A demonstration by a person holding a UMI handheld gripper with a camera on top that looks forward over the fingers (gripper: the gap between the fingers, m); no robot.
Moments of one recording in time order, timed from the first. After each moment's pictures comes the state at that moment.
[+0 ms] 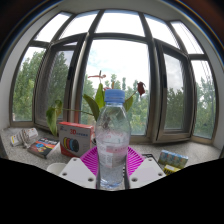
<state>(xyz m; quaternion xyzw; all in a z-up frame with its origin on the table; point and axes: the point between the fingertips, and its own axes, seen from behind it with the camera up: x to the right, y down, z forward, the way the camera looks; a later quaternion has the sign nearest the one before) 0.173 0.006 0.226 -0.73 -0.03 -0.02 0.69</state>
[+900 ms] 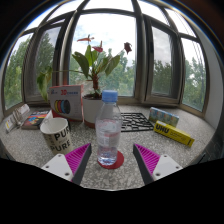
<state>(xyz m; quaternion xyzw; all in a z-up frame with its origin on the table) 0.191 -0.074 0.083 -0.83 0.04 -0.06 0.56</state>
